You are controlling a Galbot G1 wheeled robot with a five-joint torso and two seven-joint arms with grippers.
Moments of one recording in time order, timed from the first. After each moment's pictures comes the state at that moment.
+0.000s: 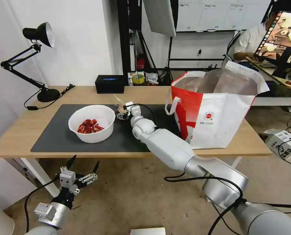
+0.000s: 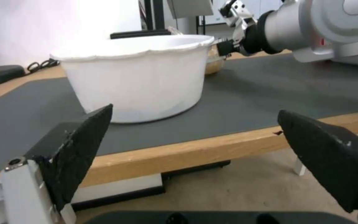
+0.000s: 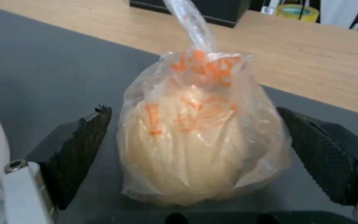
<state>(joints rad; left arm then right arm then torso) 1.73 -1.21 -0.68 -2.08 -0.31 -0.18 0.15 -0.15 1.57 -0.51 0.83 0.77 -0.22 0.25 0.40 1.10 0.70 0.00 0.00</state>
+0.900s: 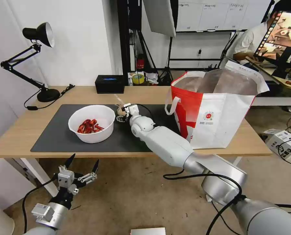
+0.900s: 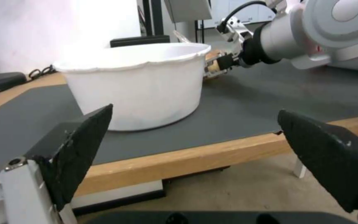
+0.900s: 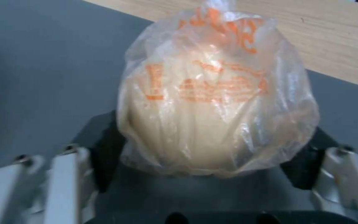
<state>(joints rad) 1.75 -1.21 -0.69 -2.10 -0.30 -0.18 0.15 -0.14 1.57 -0.52 0.83 0.79 -0.32 0.29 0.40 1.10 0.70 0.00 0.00</state>
